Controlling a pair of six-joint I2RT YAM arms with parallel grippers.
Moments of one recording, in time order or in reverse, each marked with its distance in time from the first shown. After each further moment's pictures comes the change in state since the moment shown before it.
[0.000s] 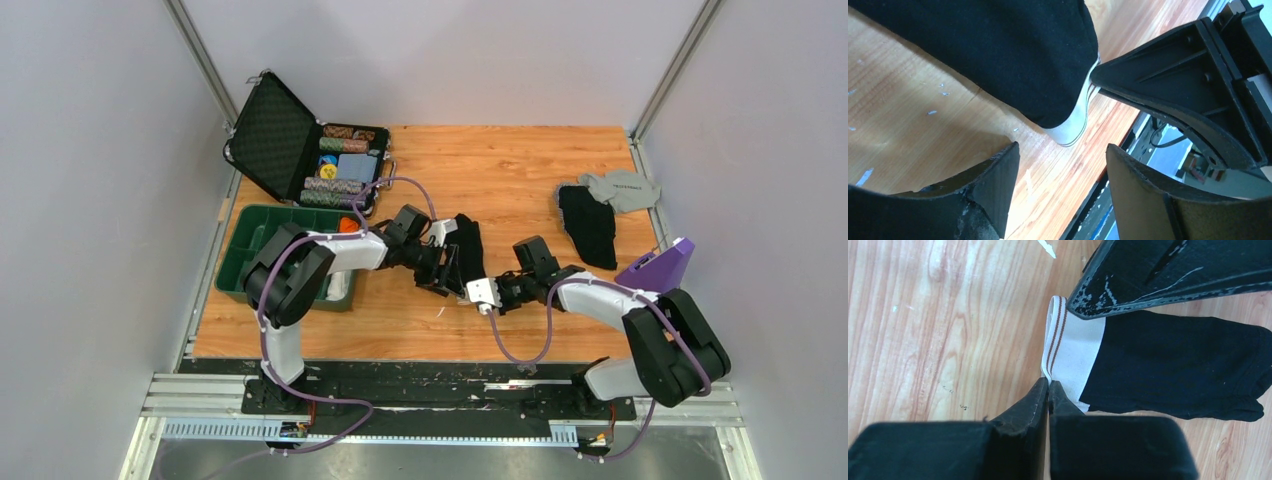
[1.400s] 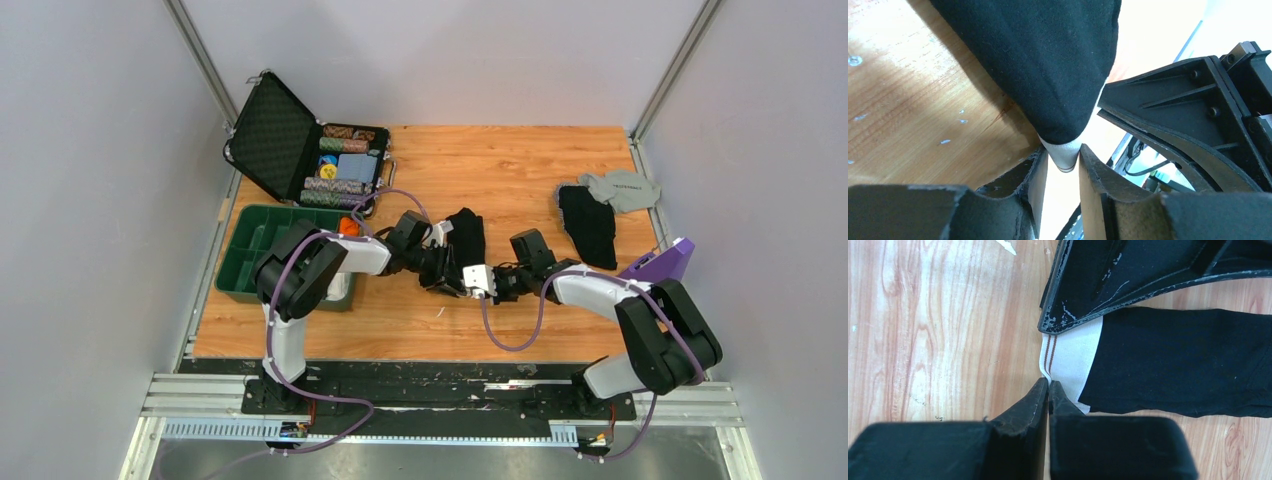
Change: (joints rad) left arm -0.004 0.079 -0.050 0.222 -0.021 -0.285; right arm -0.008 0.065 0.051 0.048 0.033 0.145
